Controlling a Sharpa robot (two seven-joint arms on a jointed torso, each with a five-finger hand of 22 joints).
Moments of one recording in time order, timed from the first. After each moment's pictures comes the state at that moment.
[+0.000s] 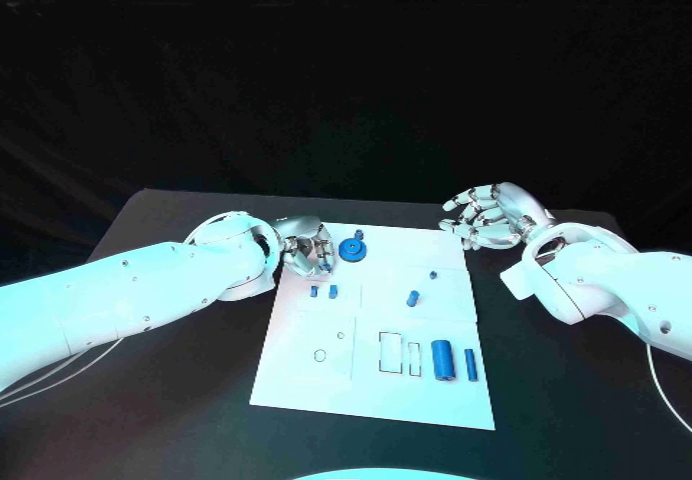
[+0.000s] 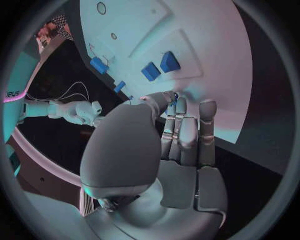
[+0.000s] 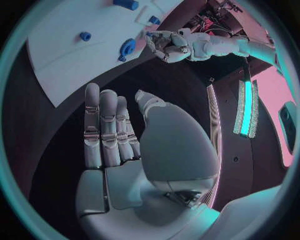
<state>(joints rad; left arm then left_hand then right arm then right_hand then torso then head) 1.19 -0.73 0.00 1.36 -1.33 -0.08 -0.11 1.51 -0.22 0.59 0.14 0.18 0.94 0.13 0.40 0.39 1.01 0.06 0.56 0.21 1.35 0.00 1.37 1.06 0.17 1.01 0.10 1.17 0.83 1.32 -0.88 -0.18 1.53 -0.77 -0.57 0.05 1.39 -0.19 0.32 0.28 0.19 0.77 0.17 0.36 0.37 0.98 0.09 0.77 0.59 1.30 0.02 0.77 0.75 0.17 1.12 0.12 0.43 0.80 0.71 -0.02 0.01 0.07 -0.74</state>
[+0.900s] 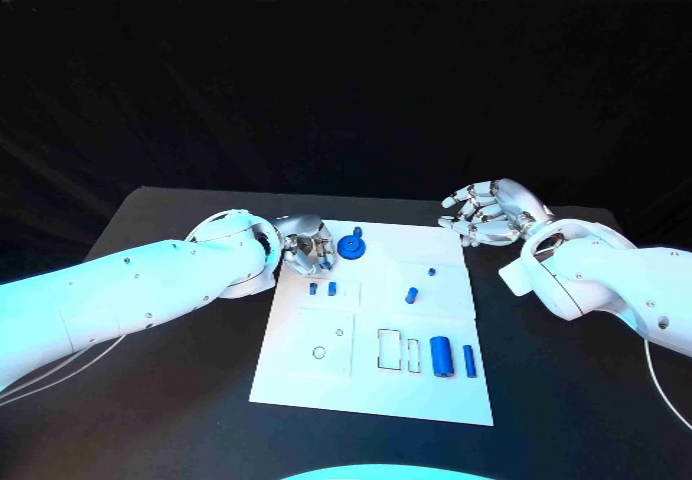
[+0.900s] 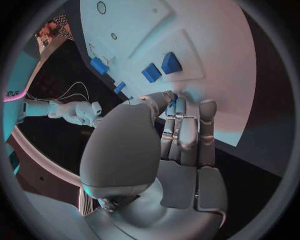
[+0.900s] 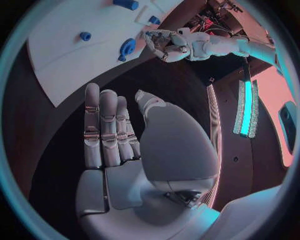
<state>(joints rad) 1.19 -0.72 -0.01 1.35 -1.32 -0.07 -0.11 1.50 -0.22 0.59 0.14 0.18 0.96 0.13 0.40 0.39 1.02 0.05 0.56 0.21 1.35 -0.01 1.37 1.07 0.17 1.01 0.10 1.17 0.84 1.32 -0.88 -0.18 1.53 -0.77 -0.57 0.05 1.39 -0.19 0.32 0.28 0.19 0.76 0.17 0.36 0.37 0.98 0.09 0.77 0.59 1.30 0.02 0.77 0.75 0.17 1.12 0.12 0.43 0.80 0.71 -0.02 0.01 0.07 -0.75</state>
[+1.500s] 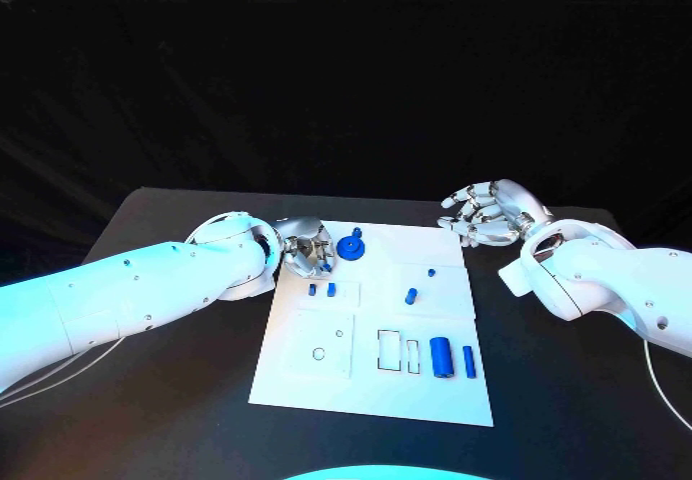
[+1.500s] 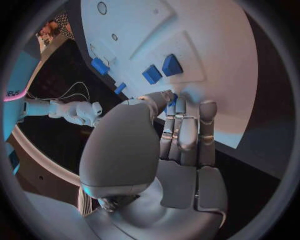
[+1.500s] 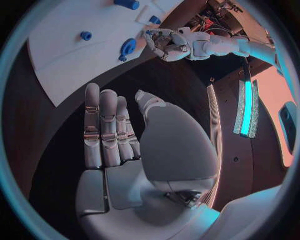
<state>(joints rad) 1.19 -0.72 -0.01 1.35 -1.32 -0.07 -0.11 1.49 -0.22 0.60 0.14 0.18 0.97 0.13 0.40 0.40 1.03 0.05 0.56 0.22 1.35 -0.01 1.38 1.08 0.17 1.02 0.10 1.18 0.85 1.32 -0.88 -0.18 1.53 -0.77 -0.57 0.05 1.39 -0.19 0.32 0.28 0.19 0.76 0.17 0.36 0.37 0.98 0.09 0.77 0.59 1.30 0.02 0.77 0.75 0.17 1.12 0.12 0.42 0.80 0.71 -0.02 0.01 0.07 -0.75</state>
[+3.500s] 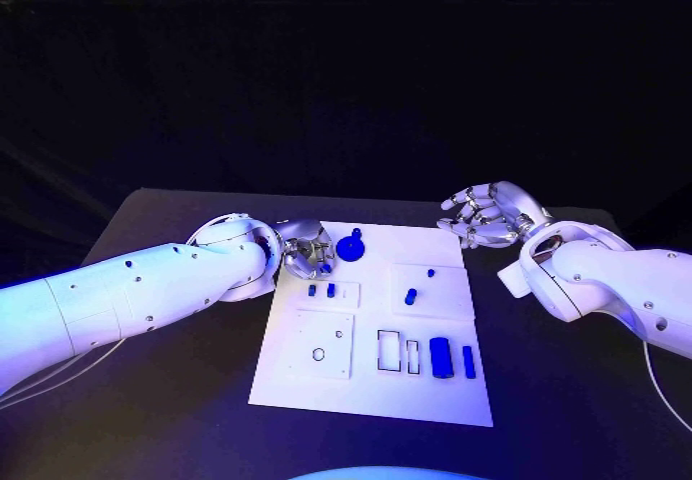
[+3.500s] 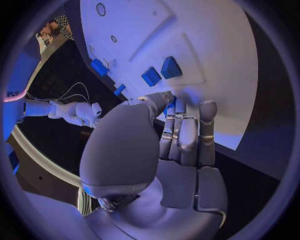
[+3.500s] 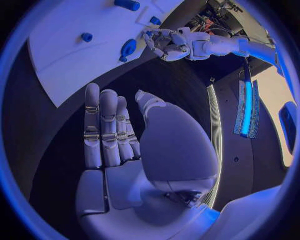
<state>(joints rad) 1.19 -0.72 -0.01 1.34 -1.32 -0.06 -0.11 1.48 -0.22 0.60 0.13 0.18 0.95 0.13 0.36 0.39 1.04 0.05 0.55 0.22 1.36 -0.01 1.38 1.08 0.17 1.02 0.10 1.18 0.84 1.32 -0.88 -0.18 1.53 -0.77 -0.57 0.05 1.39 -0.19 0.32 0.28 0.19 0.76 0.17 0.36 0.37 0.98 0.09 0.77 0.59 1.30 0.01 0.76 0.75 0.17 1.12 0.12 0.42 0.80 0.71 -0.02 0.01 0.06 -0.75</state>
